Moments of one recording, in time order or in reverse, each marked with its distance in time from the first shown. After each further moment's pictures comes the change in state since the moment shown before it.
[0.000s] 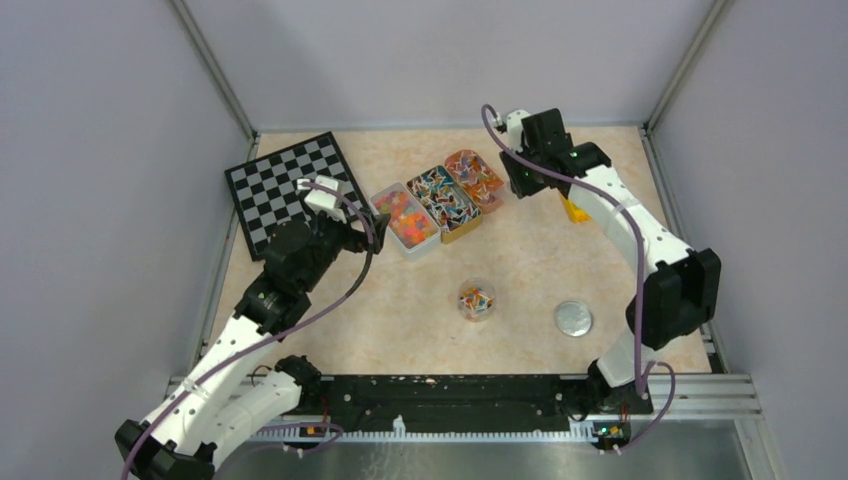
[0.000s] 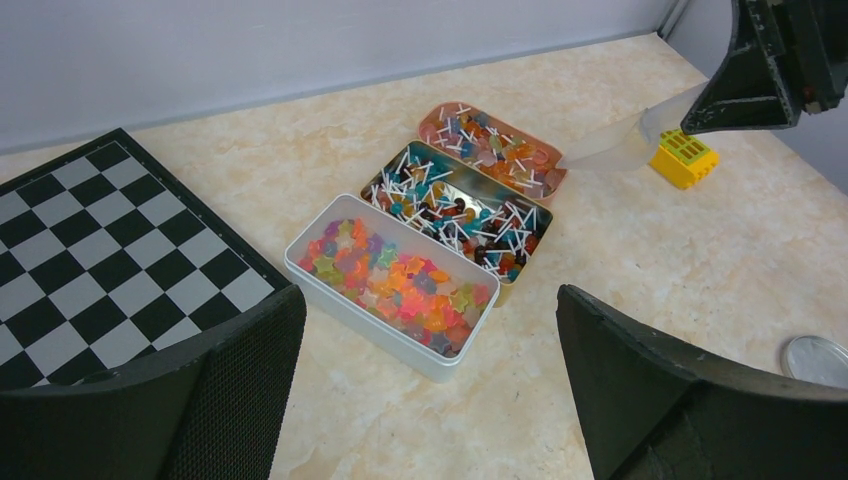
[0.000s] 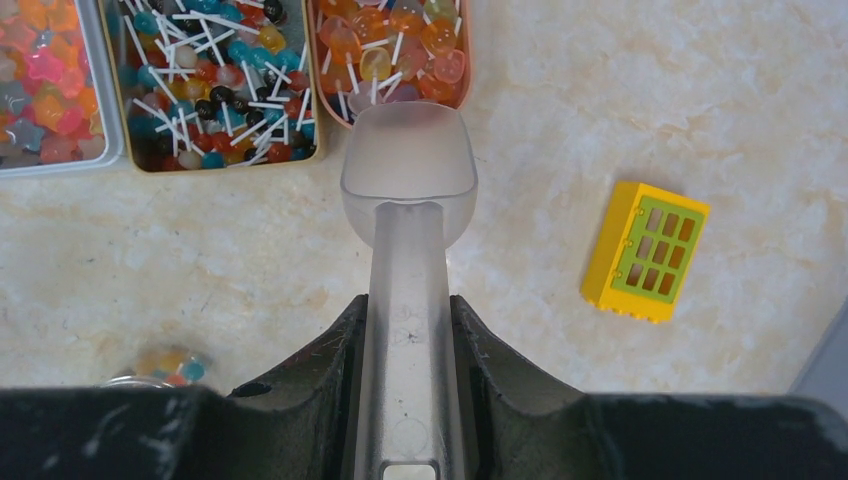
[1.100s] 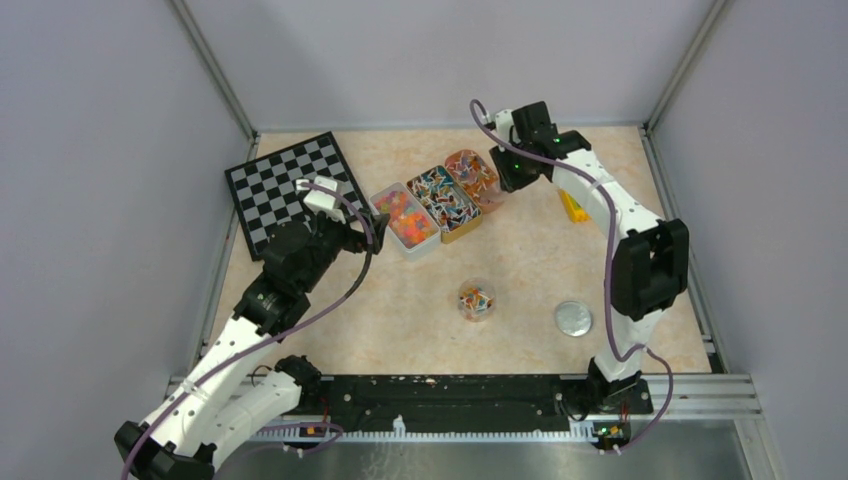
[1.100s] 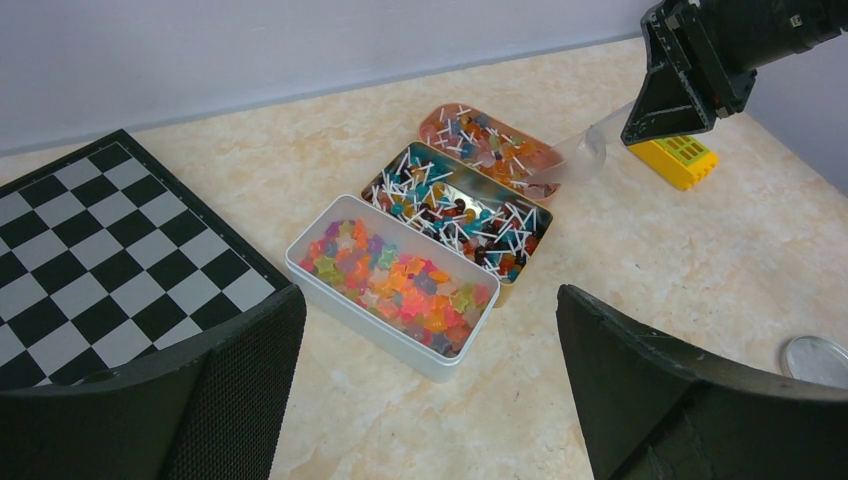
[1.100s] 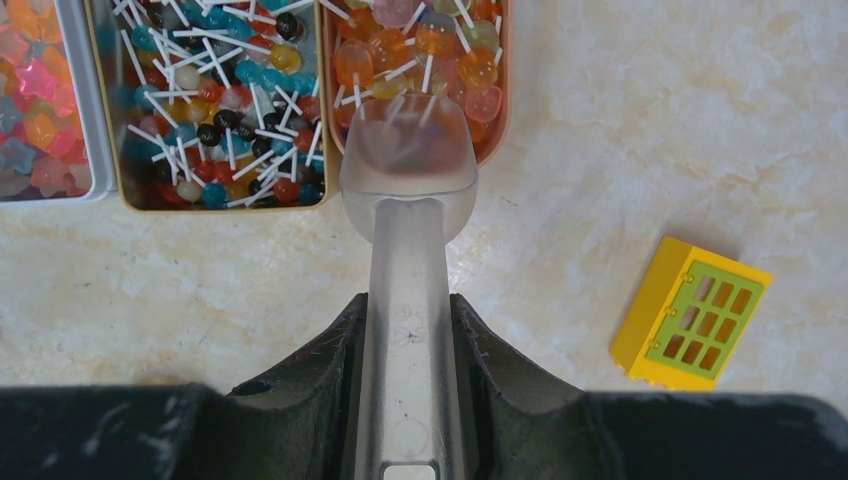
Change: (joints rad) left arm 0.000 -0.007 0.000 -0.003 -0.001 0.001; right arm -0.046 0.231 0.166 -0.026 -0.119 -0.035
